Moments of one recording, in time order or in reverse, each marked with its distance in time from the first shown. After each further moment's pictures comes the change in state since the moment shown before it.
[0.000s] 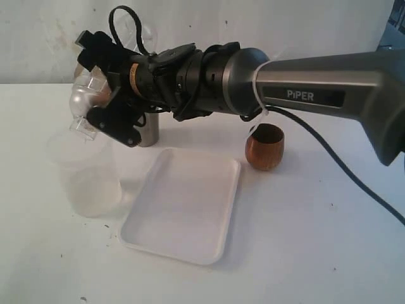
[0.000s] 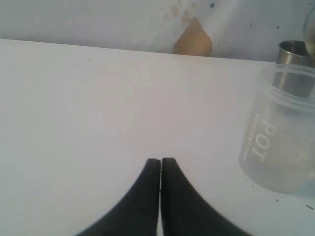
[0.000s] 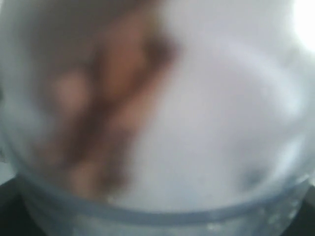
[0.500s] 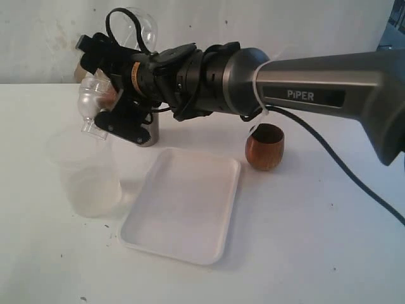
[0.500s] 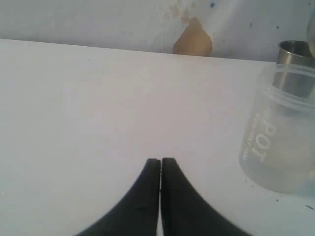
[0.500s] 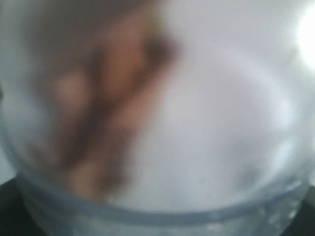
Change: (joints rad) left arm 0.000 0.000 0.000 0.000 0.000 0.000; right arm 0.000 0.000 0.000 0.000 0.026 -0.126
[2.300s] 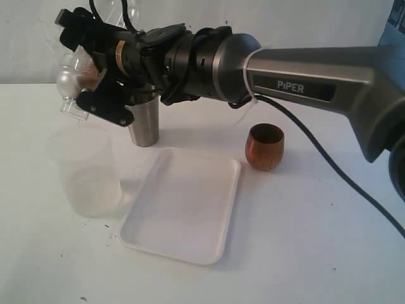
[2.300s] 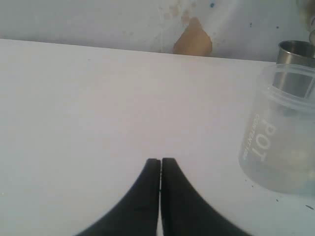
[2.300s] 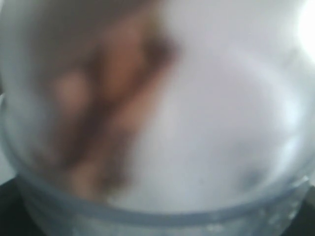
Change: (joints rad) left arm 0.000 0.000 0.000 0.000 0.000 0.000; right arm 0.012 0.024 -0.121 0.000 -0.026 -0.008
